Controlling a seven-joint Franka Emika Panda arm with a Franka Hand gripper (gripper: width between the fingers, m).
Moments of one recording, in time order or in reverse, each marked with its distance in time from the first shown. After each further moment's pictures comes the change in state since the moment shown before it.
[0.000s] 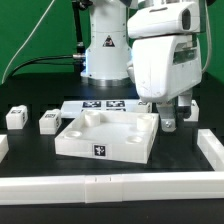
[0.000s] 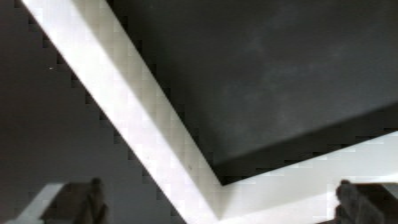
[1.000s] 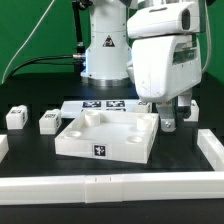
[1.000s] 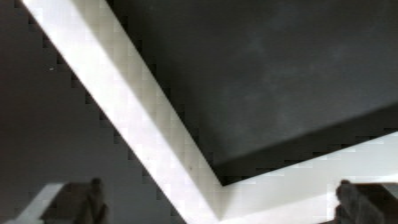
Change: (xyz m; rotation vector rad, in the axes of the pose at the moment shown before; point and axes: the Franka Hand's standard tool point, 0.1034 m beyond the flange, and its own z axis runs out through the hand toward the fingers) arm -0.001 0.000 0.000 0.000 -0.001 0.000
